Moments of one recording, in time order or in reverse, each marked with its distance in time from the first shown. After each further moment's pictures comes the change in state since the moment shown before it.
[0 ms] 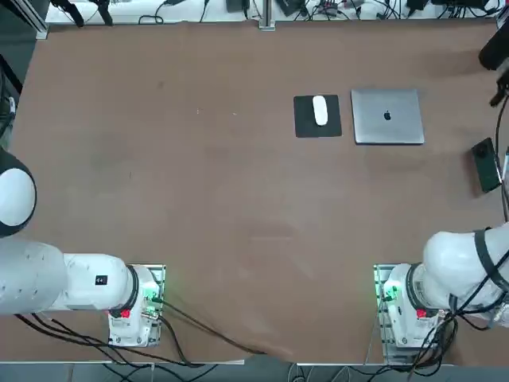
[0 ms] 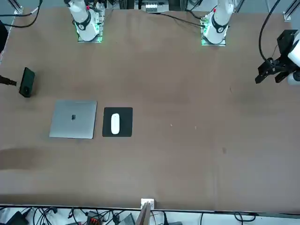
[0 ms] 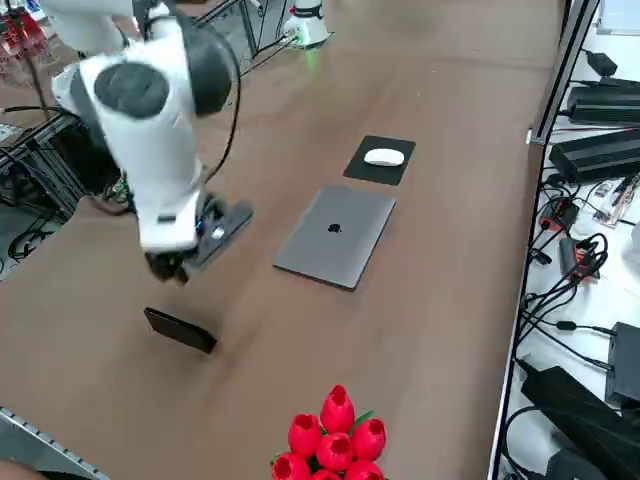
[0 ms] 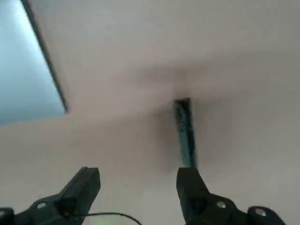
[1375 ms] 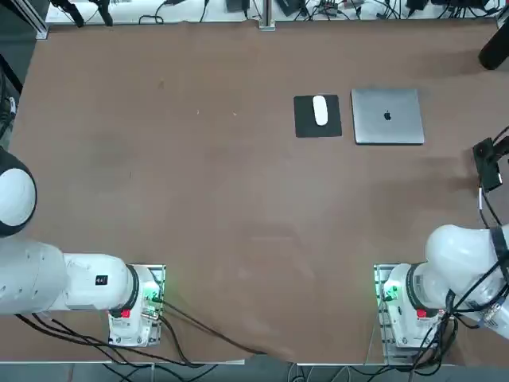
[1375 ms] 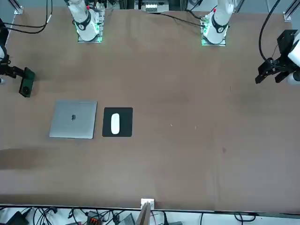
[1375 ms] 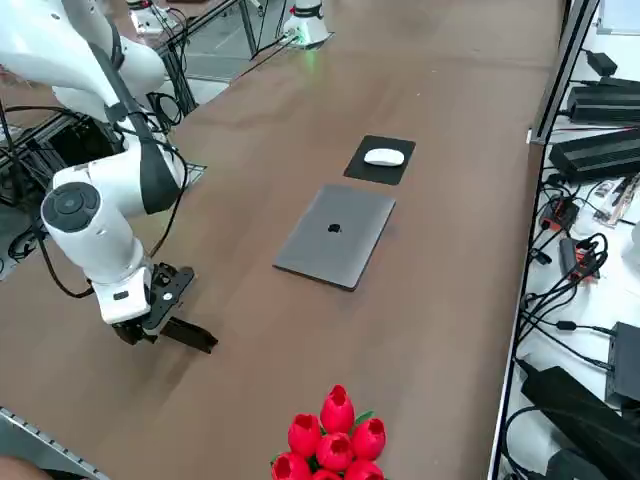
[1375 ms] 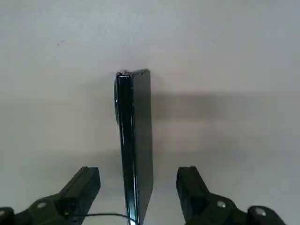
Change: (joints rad) arm -0.212 0.055 0.011 -0.327 -0.012 0.499 -0.319
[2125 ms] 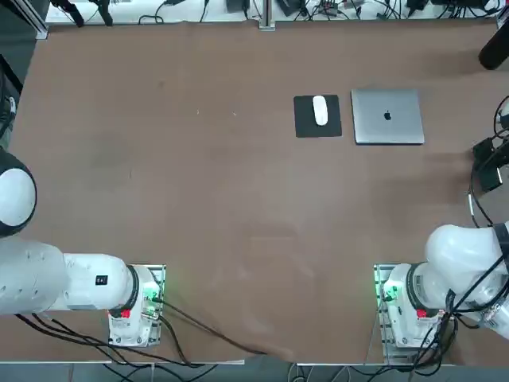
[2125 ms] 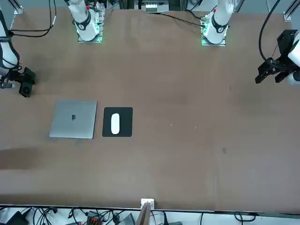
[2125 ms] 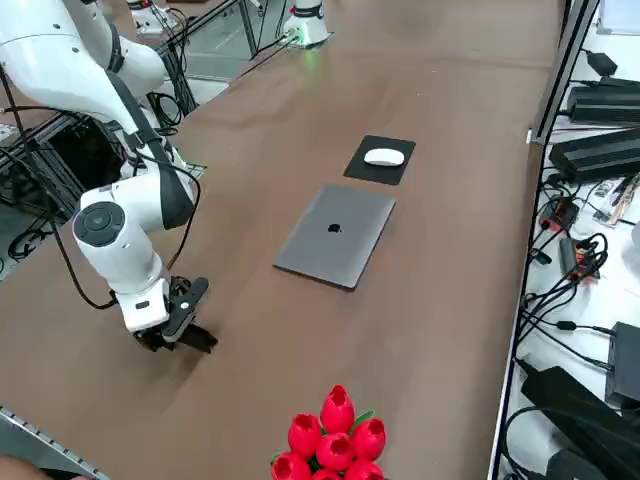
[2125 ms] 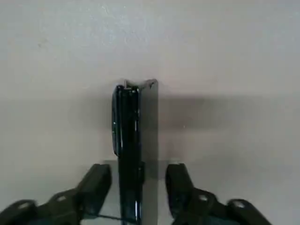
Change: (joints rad) arm 0.000 0.072 0.011 -0.045 0.000 0.153 0.000
